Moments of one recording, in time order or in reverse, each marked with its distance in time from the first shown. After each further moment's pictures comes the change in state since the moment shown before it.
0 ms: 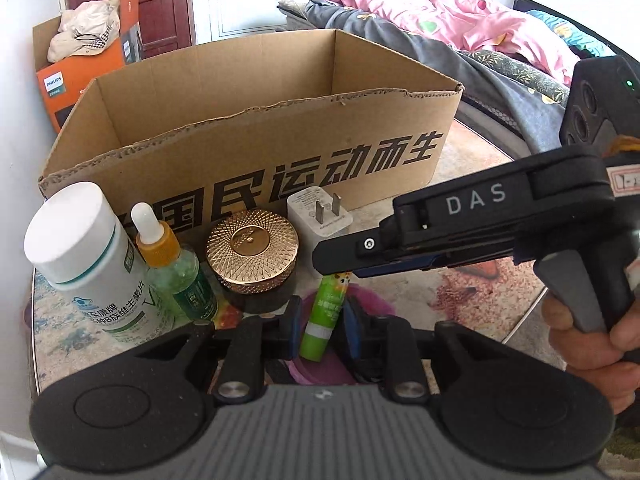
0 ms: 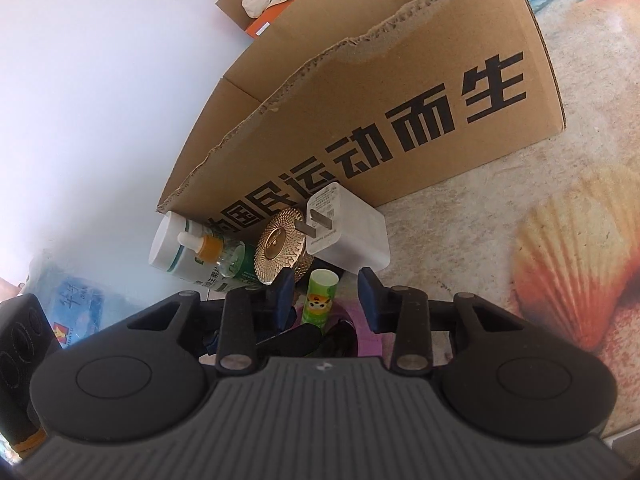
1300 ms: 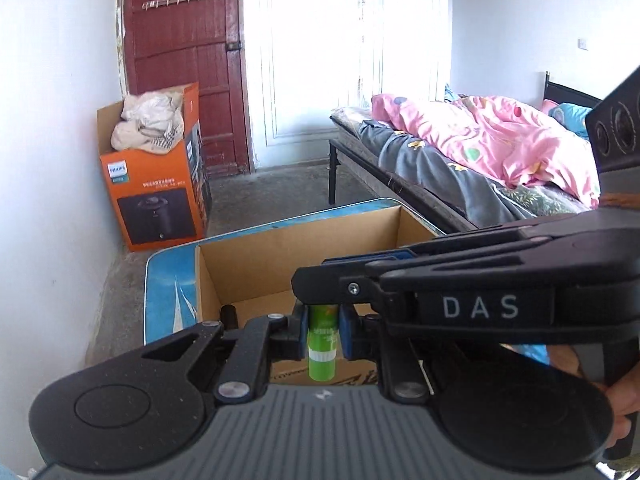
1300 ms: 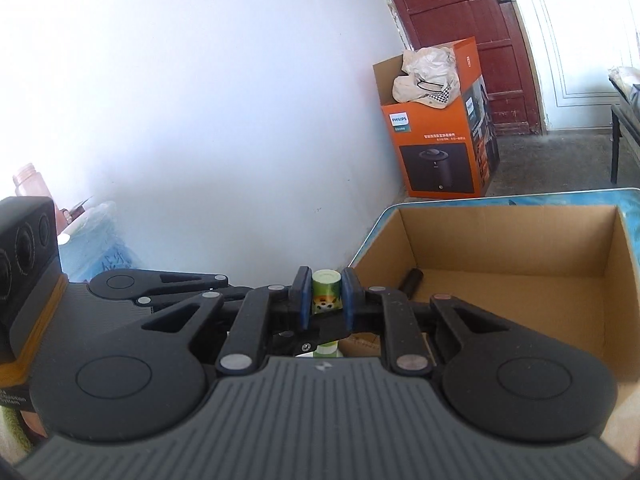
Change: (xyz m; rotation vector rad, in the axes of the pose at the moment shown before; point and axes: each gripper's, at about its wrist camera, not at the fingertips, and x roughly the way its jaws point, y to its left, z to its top) left arm -0.100 0.045 0.097 -0.074 -0.268 0.125; right arm -0.040 0.193 0.086 -0.582 -0.149 0.065
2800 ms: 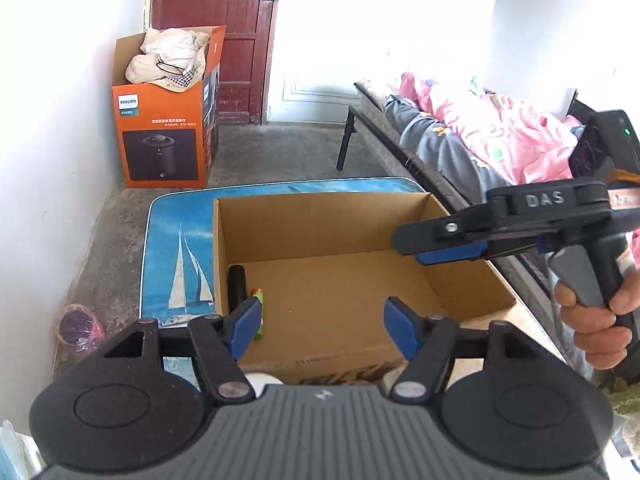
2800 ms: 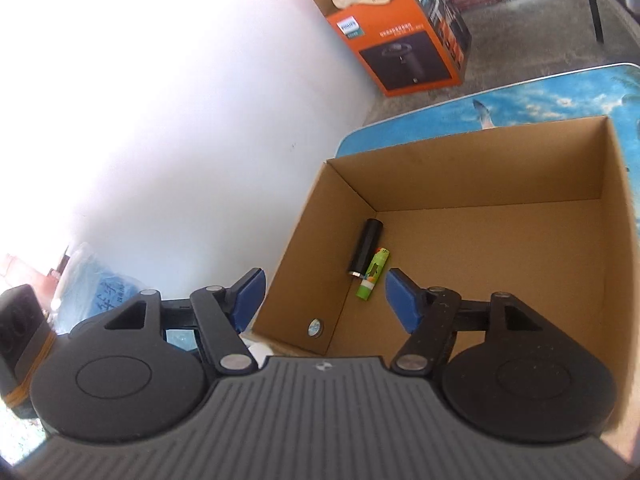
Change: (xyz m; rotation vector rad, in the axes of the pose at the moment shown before) left arm -0.012 0.037 -0.016 -0.155 0.089 -0.038; right arm 0.006 -0.102 0.011 0.328 0.183 0.052
